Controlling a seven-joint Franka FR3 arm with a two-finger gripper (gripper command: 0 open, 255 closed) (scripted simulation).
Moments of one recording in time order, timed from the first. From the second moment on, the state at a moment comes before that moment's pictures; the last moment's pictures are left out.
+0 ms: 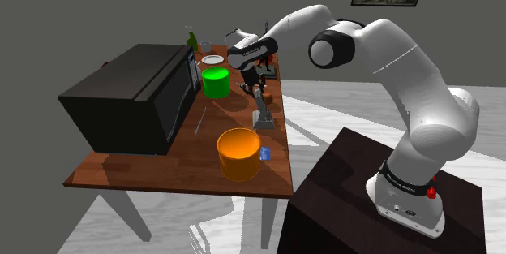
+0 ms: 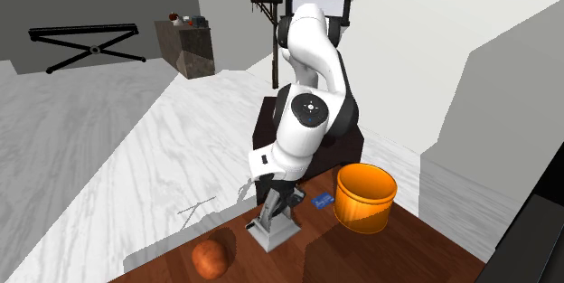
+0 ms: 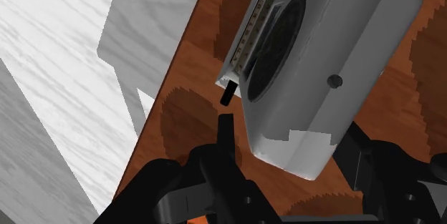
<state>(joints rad) -0.07 0.96 -0.03 -1.10 -0.24 1.78 0.42</state>
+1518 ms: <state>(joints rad) -0.06 0.85 -0.03 -0.97 -0.23 1.55 0.37</state>
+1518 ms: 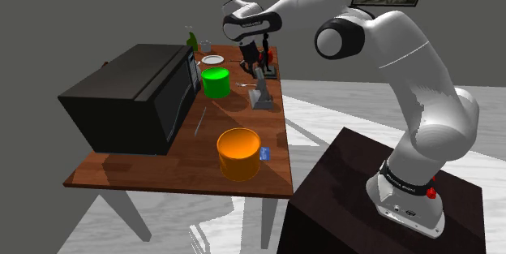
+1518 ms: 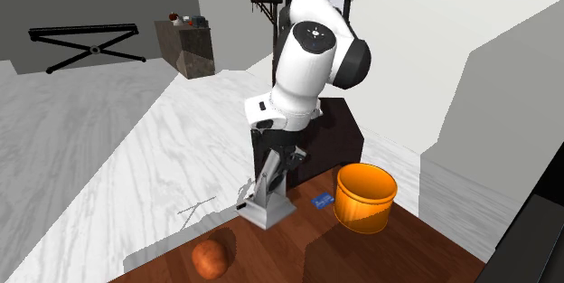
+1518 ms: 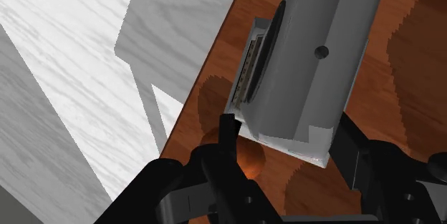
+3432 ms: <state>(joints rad) 0.14 0.61 0.03 -1.08 -0.20 1.37 0.58</state>
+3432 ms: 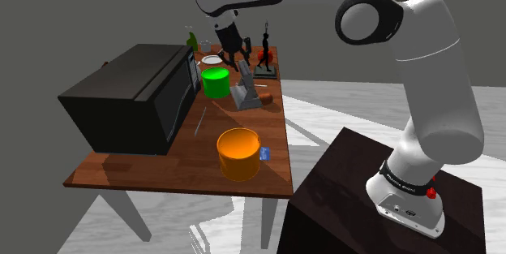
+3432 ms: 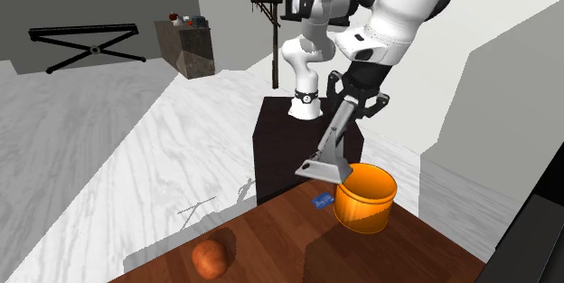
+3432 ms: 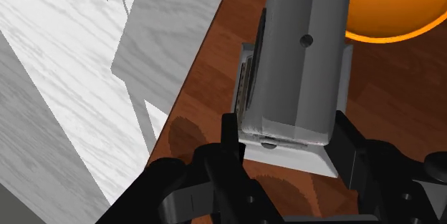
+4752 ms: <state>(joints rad) 0.29 0.59 0.09 -1.18 -0.17 1.40 0.79</state>
